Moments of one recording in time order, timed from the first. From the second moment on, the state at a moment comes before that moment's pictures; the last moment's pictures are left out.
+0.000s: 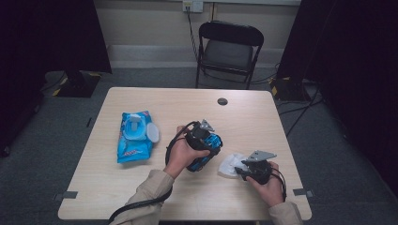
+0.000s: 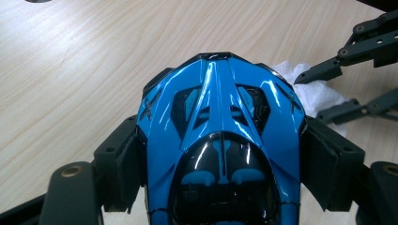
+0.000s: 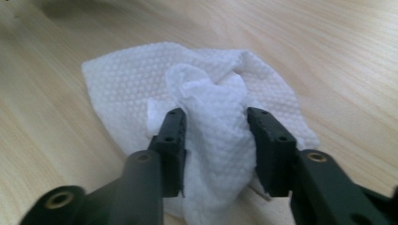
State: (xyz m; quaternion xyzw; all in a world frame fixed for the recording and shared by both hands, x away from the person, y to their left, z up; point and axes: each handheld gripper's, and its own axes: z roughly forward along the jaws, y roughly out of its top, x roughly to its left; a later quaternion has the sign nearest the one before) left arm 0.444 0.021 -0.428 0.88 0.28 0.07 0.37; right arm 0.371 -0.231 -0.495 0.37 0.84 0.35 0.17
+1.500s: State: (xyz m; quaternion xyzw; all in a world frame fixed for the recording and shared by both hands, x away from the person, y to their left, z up) left arm 0.421 0.010 -0.429 0.89 0.23 0.04 0.40; right arm 0.429 -0.224 -0.391 0.40 0.79 0.45 0.14
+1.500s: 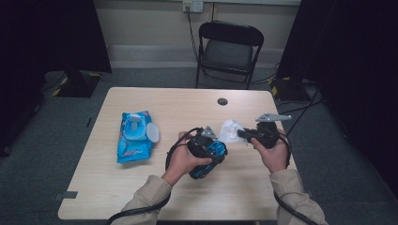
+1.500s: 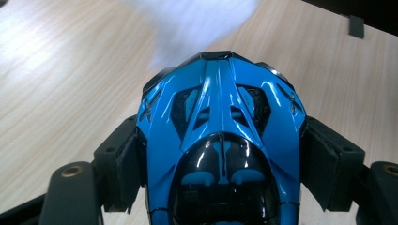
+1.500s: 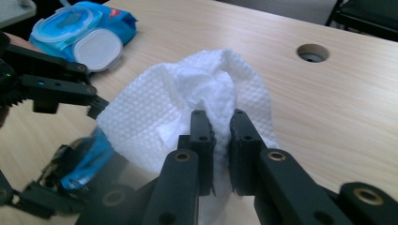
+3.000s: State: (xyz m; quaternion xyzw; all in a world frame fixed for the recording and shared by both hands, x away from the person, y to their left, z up) left arm 0.438 0.020 -0.424 0.88 0.26 0.07 0.38; right arm 0.407 -0.197 -0.412 0.33 0.83 0.44 0.10
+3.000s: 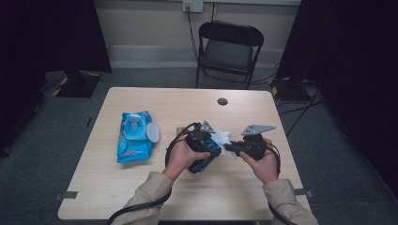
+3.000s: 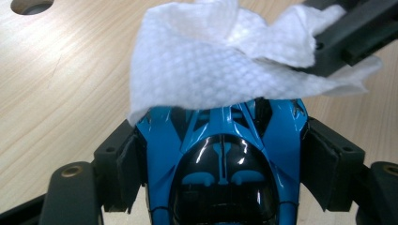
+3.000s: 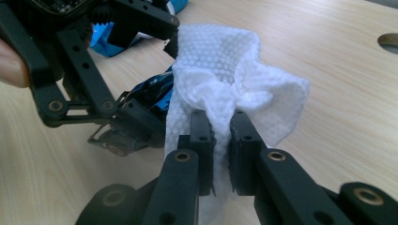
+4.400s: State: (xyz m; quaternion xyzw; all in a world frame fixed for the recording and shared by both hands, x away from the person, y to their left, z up) left arm 0.421 0.001 -0.421 0.89 0.21 0.05 0.40; right arm 0.434 -0.180 -0.390 0.36 0.80 0.46 0.10
